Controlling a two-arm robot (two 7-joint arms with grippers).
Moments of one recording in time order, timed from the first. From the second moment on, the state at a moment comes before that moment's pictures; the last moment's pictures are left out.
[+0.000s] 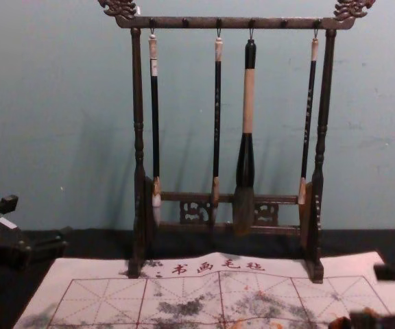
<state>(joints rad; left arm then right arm) -0.20 0.60 0.45 -1.41 -0.25 -0.12 0.03 0.23 0.70 -0.46 -1.50 0.38 0.06 0.60</state>
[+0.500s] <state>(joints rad) -0.20 0.60 0.45 -1.41 -0.25 -0.12 0.03 0.03 0.57 -0.30 -1.63 0.15 -0.11 0.09</state>
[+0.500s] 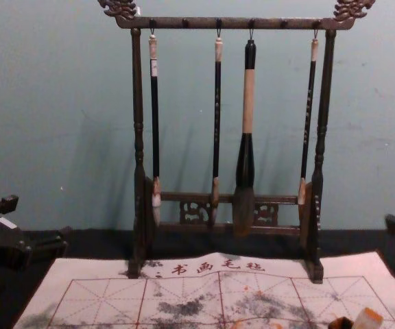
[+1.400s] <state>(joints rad) -0.20 0.60 0.45 -1.41 -0.25 -0.12 0.03 0.01 0.45 -0.32 -1.49 -0.05 -0.03 -0.10</state>
